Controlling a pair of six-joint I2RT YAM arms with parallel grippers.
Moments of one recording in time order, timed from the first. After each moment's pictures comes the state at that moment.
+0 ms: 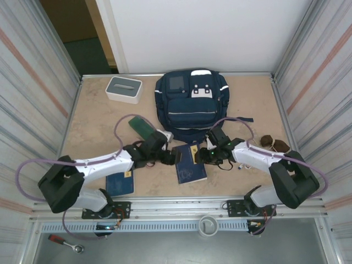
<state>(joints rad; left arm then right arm) -0.89 1.39 0.70 -0.19 0.04 -0.58 0.60 1.40 0.64 -0.38 -0.28 0.59</state>
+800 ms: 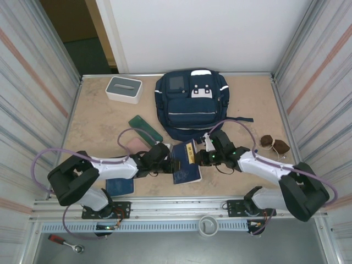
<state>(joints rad) -0.94 1.45 0.54 0.05 0.09 -0.79 0.63 1.21 0.51 -0.15 -0.42 0.62</state>
